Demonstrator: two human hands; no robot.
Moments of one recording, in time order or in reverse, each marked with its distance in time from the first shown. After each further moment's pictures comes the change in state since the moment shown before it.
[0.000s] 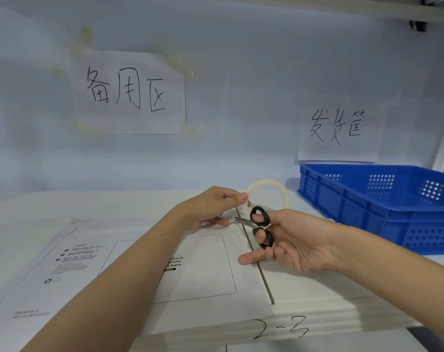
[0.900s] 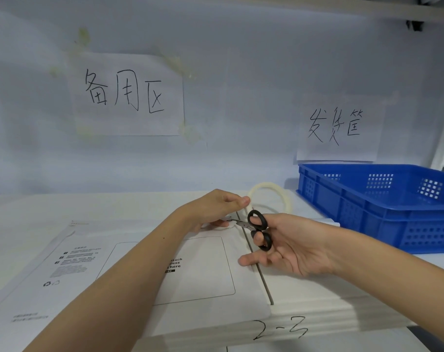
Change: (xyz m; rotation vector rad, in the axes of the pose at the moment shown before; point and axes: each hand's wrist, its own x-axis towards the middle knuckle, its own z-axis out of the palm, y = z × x) left_hand 0.008 -0.008 0.002 0.049 -0.040 -0.023; right_hand 0.005 0.004 -0.007 -0.075 -0.019 0.039
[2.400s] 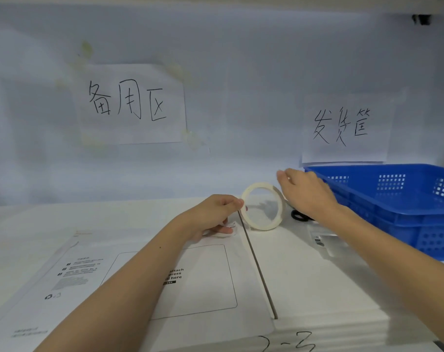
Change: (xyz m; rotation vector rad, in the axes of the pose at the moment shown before) left_hand 0.012 -0.013 -0.006 -0.115 0.088 -0.113; right_hand 0.057 -0.062 -0.064 -1.107 0.998 -0.769
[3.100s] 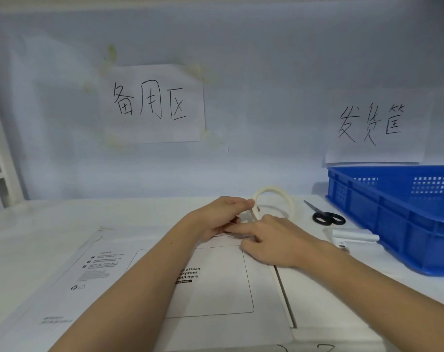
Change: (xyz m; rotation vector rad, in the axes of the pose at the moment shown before) left_hand -0.001 -0.004 -0.009 -0.176 -0.038 0.000; right_hand -0.060 -0.059 0.039 -0.059 -0.449 -0.615
